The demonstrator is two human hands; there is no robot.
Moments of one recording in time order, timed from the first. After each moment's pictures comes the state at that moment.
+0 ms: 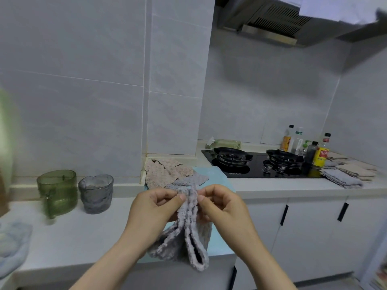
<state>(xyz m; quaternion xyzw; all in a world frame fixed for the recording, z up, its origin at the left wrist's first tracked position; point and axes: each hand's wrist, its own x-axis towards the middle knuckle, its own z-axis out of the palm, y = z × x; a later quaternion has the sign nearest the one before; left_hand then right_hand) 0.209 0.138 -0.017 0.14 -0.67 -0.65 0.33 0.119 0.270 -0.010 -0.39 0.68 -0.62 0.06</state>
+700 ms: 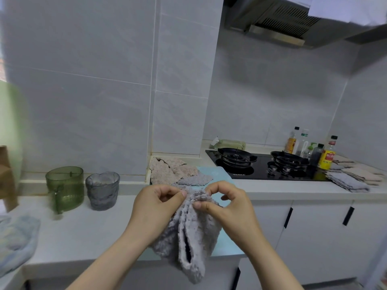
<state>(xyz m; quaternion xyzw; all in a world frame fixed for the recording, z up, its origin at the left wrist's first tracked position) 0.214 0.129 -0.011 0.19 -0.72 -0.56 0.36 0.109 0.262 -0.007 -0.39 0.73 -0.55 -0.03</state>
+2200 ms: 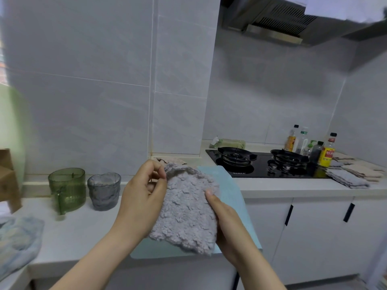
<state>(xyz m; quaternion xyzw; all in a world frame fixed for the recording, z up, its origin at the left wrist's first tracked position) 0.228 0.120 -0.001 0.12 -0.76 -0.41 0.48 0.115 0.253 -0.038 -0.25 0.54 -0.74 0.32</state>
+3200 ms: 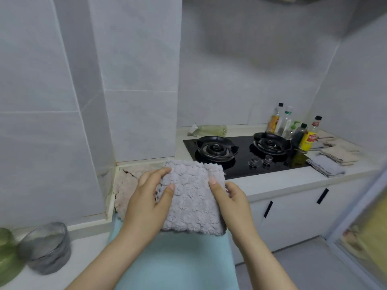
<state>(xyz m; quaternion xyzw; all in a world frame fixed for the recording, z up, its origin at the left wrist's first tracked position) 0.065 0.084 0.070 0.14 -0.84 -0.40 0.35 -0.034 0.236 0.064 -0.16 0.72 -0.67 0.08</state>
